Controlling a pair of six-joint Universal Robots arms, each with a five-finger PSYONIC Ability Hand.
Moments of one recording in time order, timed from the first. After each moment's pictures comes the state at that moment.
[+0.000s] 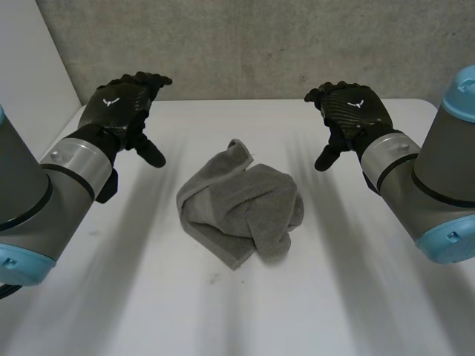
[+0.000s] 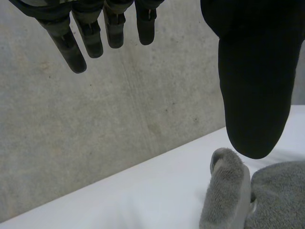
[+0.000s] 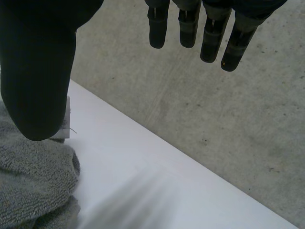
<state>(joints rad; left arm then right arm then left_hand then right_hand) 4.31 -1.77 -1.53 3.31 -1.50 3.14 2.00 -1.20 1.35 -0.09 1.48 2.96 0.18 0.18 0.17 0.18 0.03 0.21 0.22 0.21 0.23 0.05</state>
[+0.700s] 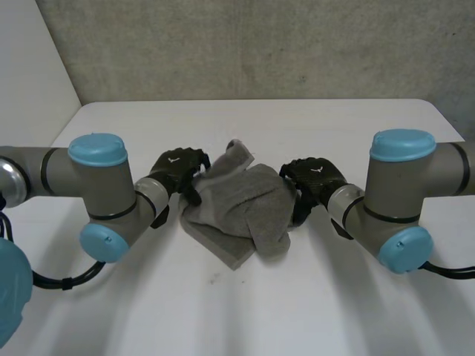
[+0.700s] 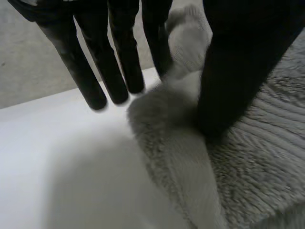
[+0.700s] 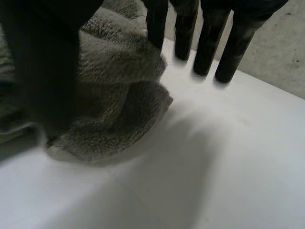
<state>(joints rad) 4.29 -2.40 -1.14 3.28 -1.38 3.14 2.01 -0.82 1.21 -0.04 1.36 2.97 0.74 0.73 0.70 0.70 0.52 0.40 0.45 0.43 0.43 0.25</state>
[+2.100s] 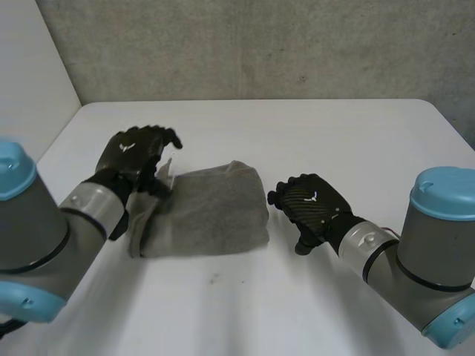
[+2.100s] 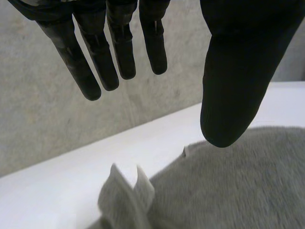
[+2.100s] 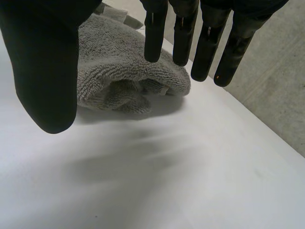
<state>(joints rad) 4.31 -1.80 -1.72 3.43 -1.46 3.14 2.02 -1.19 1.73 -0.23 1.21 2.70 0.52 0.52 0.52 0.51 0.34 0.36 0.42 0.41 0.40 0.22</state>
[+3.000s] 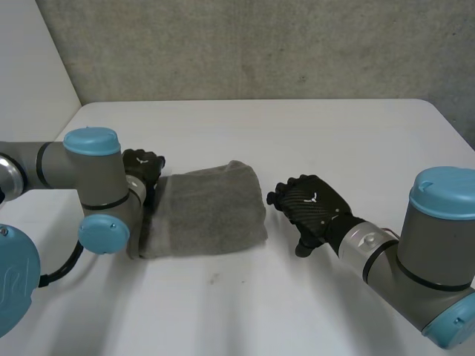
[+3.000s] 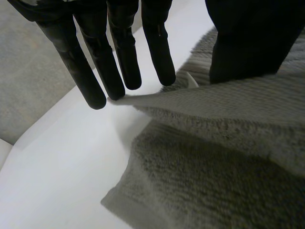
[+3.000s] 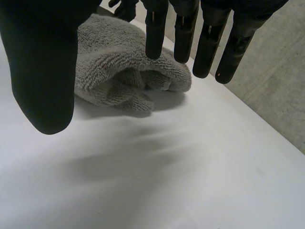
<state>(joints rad) 4.33 -2.45 -1.06 3.17 -1.69 3.58 2.01 -1.18 1.72 -0.22 1.21 2.70 0.68 0.65 0.65 0.65 0.47 0.33 0.39 0.37 0.36 0.17</state>
